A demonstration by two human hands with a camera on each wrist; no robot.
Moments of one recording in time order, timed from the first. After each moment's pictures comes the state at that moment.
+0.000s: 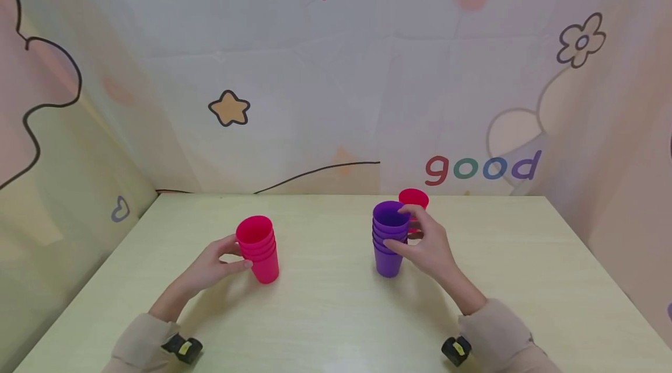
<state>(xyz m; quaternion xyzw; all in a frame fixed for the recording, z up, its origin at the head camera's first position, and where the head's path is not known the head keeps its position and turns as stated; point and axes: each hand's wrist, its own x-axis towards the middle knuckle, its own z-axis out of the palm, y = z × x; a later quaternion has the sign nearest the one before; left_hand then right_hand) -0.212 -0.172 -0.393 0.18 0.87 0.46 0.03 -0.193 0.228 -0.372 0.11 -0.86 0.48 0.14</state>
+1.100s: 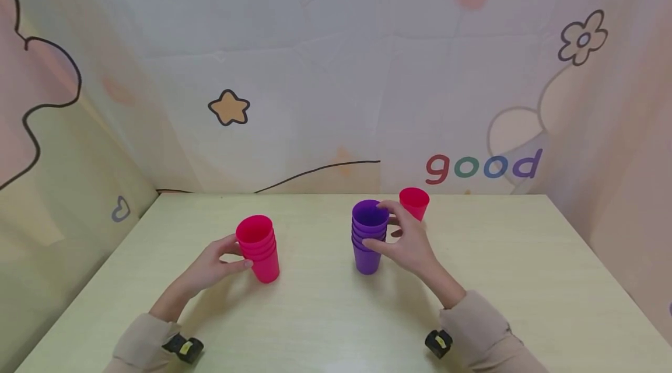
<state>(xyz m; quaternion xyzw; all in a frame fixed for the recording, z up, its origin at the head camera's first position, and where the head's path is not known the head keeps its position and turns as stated) -0.216 -0.174 -0.401 0.18 0.87 0.46 0.03 -0.202 0.203 -0.369 0.15 -0.86 0.47 0.14</state>
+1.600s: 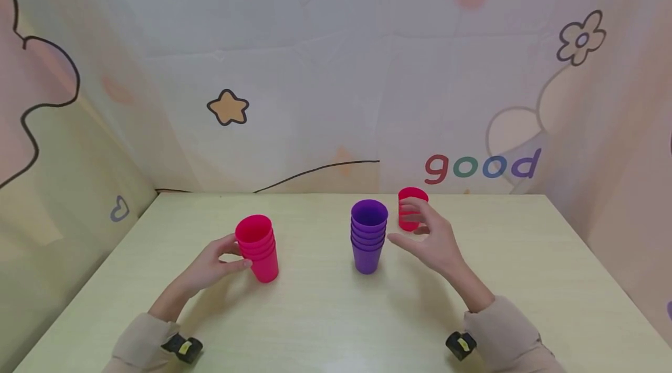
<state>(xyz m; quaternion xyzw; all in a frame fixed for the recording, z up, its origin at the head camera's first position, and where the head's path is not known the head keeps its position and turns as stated) -0.218 -0.174 -0.402 0.18 0.87 0.46 0.03 -0.192 0.236 -0.361 0.14 -0.87 0.45 0.15</state>
